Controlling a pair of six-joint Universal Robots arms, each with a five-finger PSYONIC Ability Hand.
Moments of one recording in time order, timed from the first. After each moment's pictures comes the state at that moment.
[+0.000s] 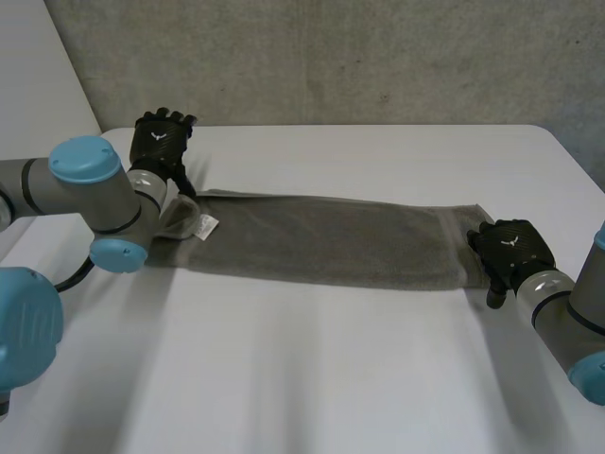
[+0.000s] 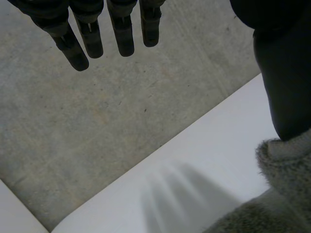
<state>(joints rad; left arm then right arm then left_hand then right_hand) 4.44 -2.59 -0.76 3.41 -1.52 3.43 1.70 -1.07 1.75 -0.34 1.43 2.58 0.26 0.26 0.25 0.27 0.22 0.36 0.32 0.34 0.35 0.20</state>
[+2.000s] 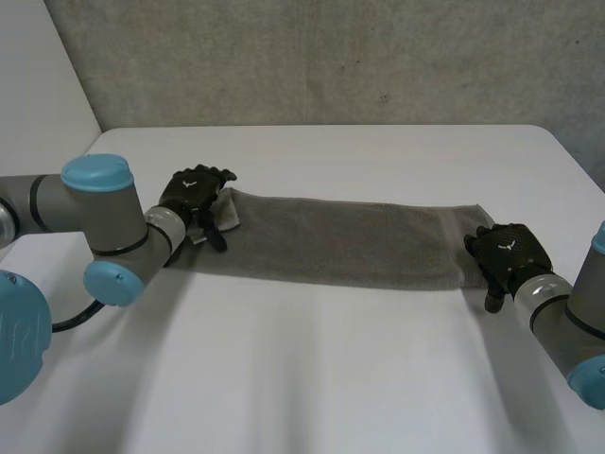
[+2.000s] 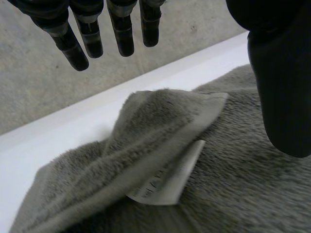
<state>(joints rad) 4.40 -2.51 -0.97 3.25 -1.39 3.28 1.71 -1.07 1.76 -0.33 1.42 2.57 0.26 0.26 0.25 0.27 0.22 0.36 0.32 0.34 0.35 0.20</state>
